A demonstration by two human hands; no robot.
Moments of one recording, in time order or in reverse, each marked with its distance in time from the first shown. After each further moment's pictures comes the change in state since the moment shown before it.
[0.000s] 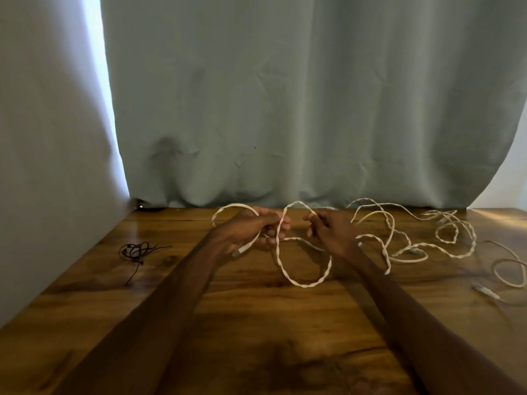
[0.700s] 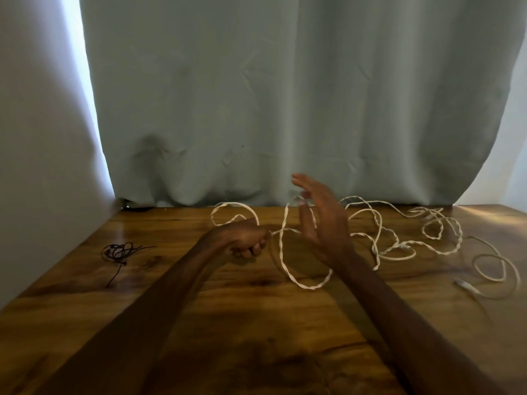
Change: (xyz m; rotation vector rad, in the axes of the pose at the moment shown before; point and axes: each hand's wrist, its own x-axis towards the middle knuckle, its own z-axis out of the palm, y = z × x) left_hand -0.002 0.010 0.020 0.509 -0.067 -0.432; right_hand -0.031 -0.035 -0.024 0.068 0.249 -0.507
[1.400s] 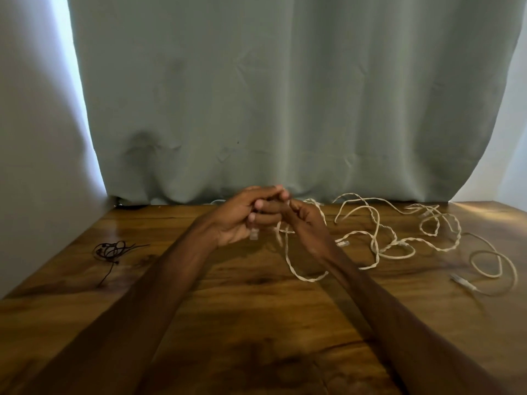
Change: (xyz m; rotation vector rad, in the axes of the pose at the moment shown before) left_hand -0.032 0.027 -0.003 -0.829 -0.548 0.684; right_hand -0.004 0.011 0.031 0.721 -0.197 0.477
